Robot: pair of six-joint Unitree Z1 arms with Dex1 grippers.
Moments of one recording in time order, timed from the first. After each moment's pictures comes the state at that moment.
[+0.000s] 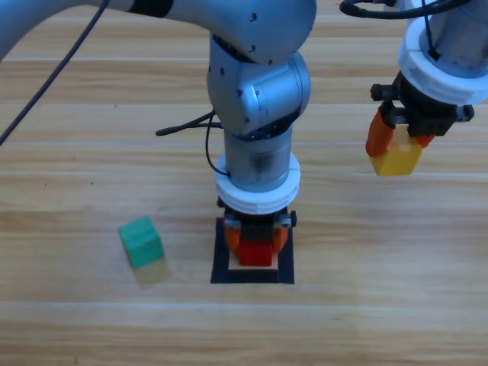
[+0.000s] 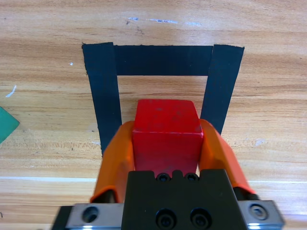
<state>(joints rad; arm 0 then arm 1) -0.88 2.37 -1.94 1.12 0.03 -0.99 0.72 2.00 -1.68 1.01 -0.01 0.53</state>
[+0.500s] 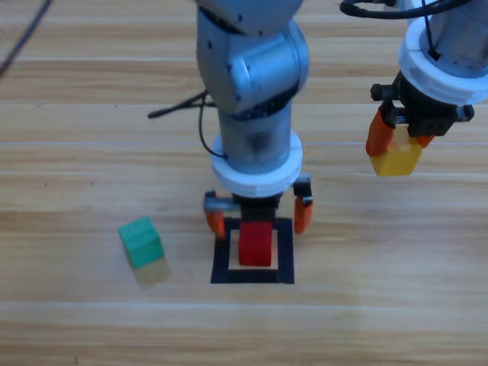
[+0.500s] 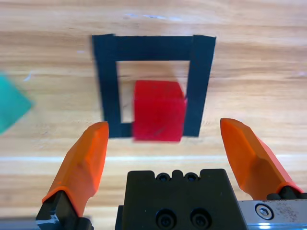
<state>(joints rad) -0.89 2.29 -1.94 1.12 0.04 -1.01 0.72 2.00 -1.68 1.01 -0.01 0.53</state>
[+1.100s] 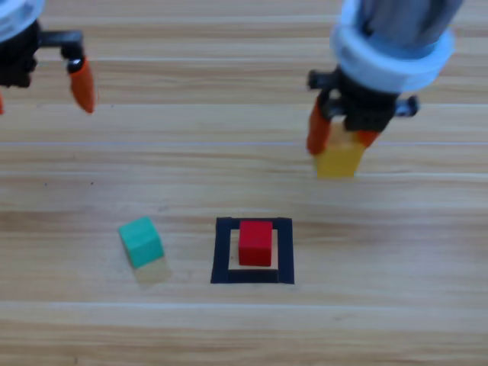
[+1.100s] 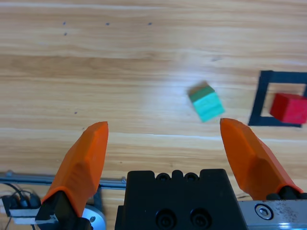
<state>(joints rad) -0.51 1.80 -1.74 1.32 0.15 -0.61 0.89 2.10 -2.01 1.25 -0.02 0.74</state>
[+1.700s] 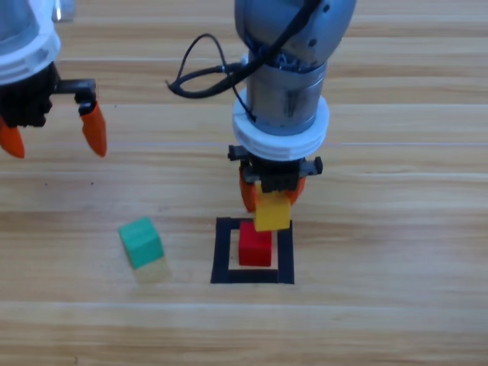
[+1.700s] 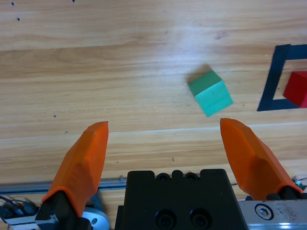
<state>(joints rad) -0.40 1.89 -1.65 1.24 -0.02 -0.45 0.98 2.45 -2.36 1.39 -0.02 0.77</state>
